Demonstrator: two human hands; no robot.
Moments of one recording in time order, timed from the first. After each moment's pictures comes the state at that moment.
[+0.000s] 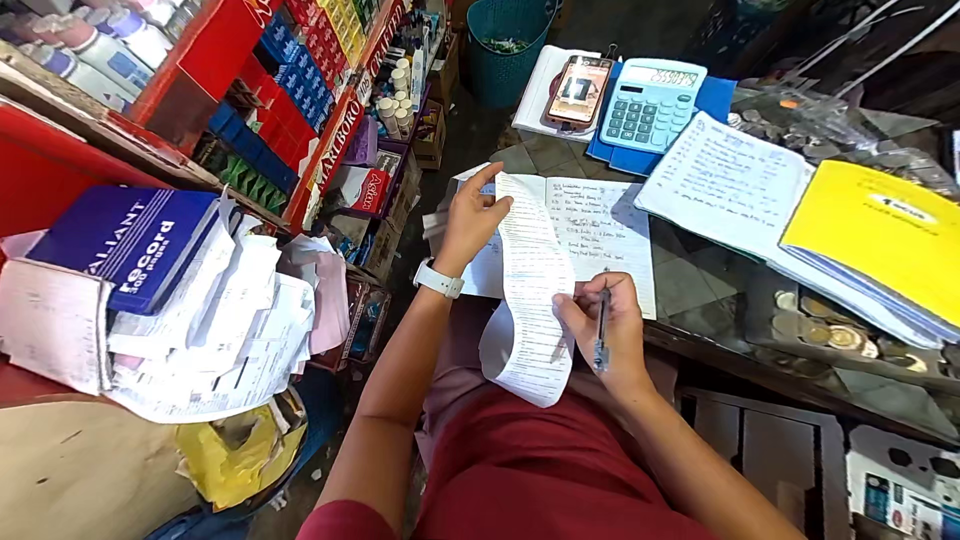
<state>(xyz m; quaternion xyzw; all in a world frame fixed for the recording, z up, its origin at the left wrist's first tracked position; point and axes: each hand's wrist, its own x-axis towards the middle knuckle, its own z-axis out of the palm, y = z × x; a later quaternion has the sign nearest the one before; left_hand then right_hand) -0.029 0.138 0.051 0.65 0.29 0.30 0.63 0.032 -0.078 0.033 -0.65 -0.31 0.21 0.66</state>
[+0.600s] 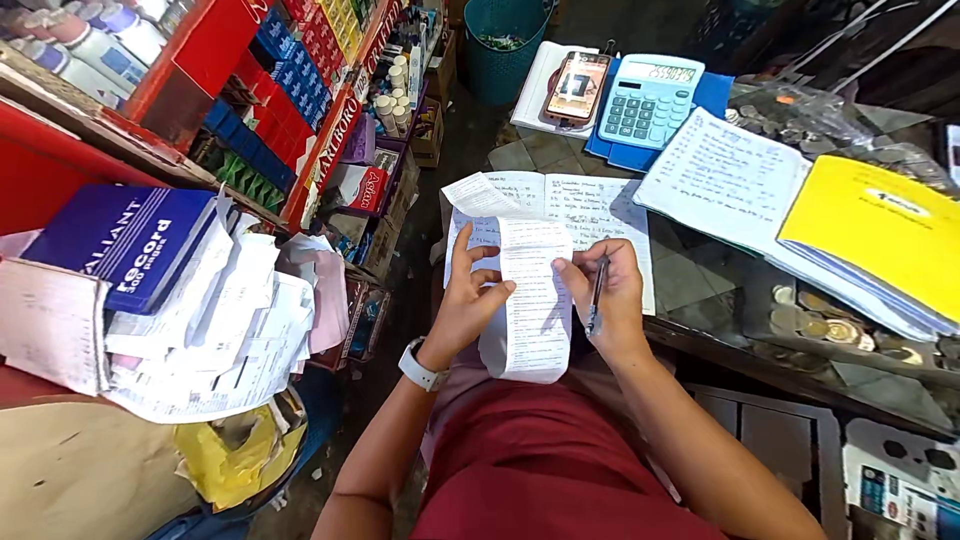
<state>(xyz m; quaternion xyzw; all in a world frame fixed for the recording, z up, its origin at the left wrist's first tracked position) -0.104 0.054 0.049 0.59 0.27 0.27 0.72 0.047 -0.051 0.046 -0.63 -0.33 0.20 0.67</state>
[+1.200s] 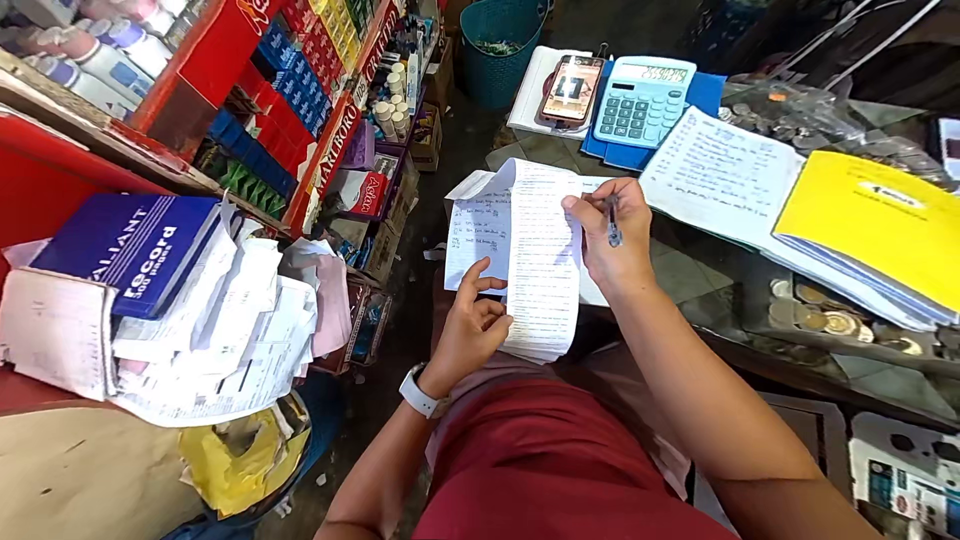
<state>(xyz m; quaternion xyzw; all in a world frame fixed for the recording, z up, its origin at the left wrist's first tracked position) -0.124 0.030 0.032 0.63 0.23 0.26 0.70 0.091 0.000 0.063 -0.62 -0.24 0.23 0.71</state>
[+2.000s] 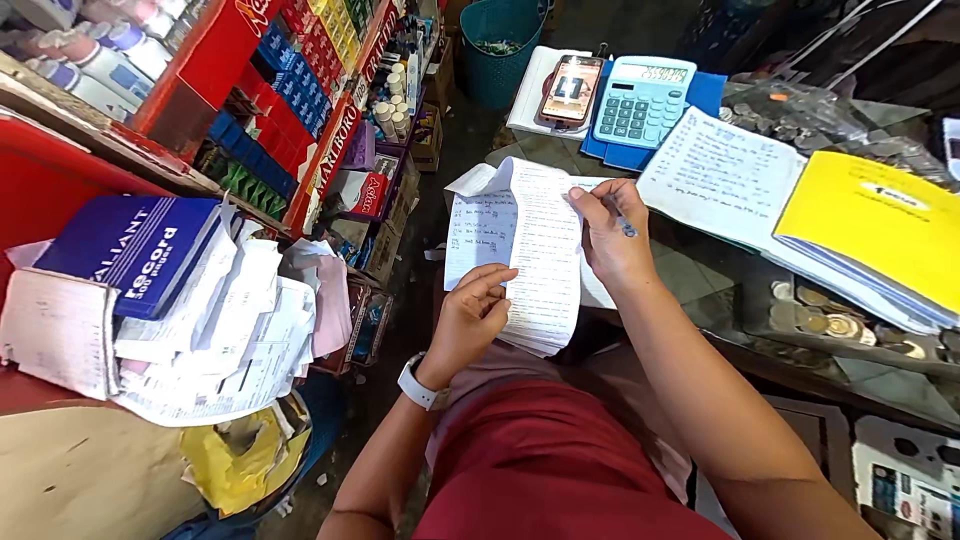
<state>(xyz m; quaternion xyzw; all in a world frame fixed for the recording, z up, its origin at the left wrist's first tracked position) -0.116 0.040 0.047 0.66 0.21 0.31 0.65 0.102 0.003 0.059 -0.63 -0.21 0.27 0.69</state>
